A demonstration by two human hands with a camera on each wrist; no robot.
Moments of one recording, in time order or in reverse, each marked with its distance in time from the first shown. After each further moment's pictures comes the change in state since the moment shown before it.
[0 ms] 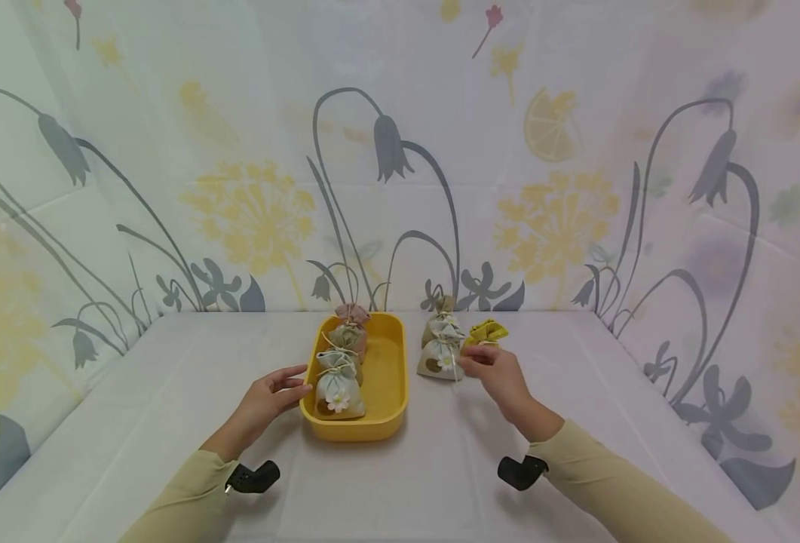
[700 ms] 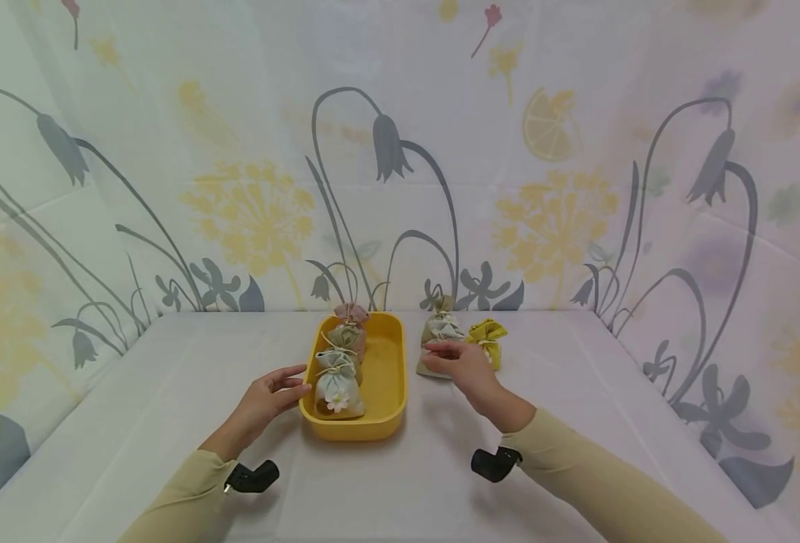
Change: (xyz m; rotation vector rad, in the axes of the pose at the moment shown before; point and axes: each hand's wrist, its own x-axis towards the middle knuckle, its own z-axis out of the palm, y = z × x) left_hand -0.001 0.000 -0.001 -0.016 -0.006 0.006; right_hand 0.002 -0.026 0.034 0.028 -0.135 -0.029
